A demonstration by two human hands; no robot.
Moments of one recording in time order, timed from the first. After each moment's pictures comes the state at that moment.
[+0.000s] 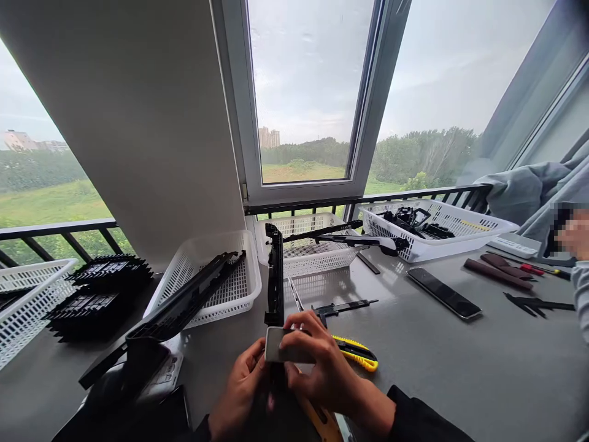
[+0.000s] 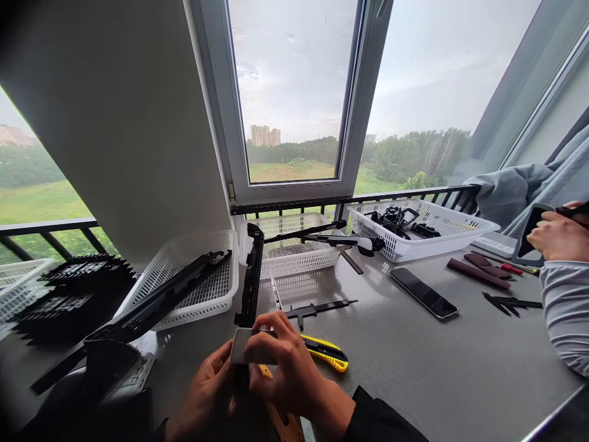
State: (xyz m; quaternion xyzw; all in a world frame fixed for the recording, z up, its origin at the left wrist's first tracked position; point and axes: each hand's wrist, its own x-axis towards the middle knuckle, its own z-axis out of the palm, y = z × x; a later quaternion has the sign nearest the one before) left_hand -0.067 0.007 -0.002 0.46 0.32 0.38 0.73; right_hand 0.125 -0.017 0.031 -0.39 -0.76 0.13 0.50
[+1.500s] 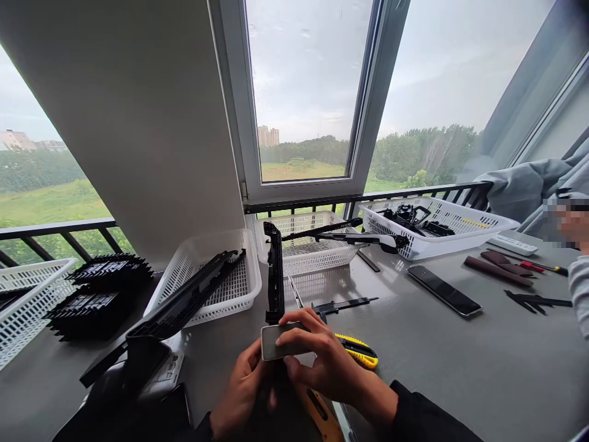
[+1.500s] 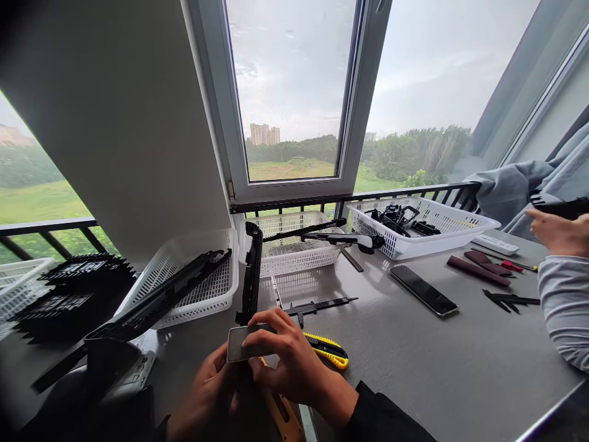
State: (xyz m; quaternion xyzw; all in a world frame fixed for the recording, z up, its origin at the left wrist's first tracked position) left_hand -0.066 0.007 0.003 0.48 0.31 0.38 0.73; right_hand 0.135 -0.012 0.032 -0.37 -0.79 0.17 0.47
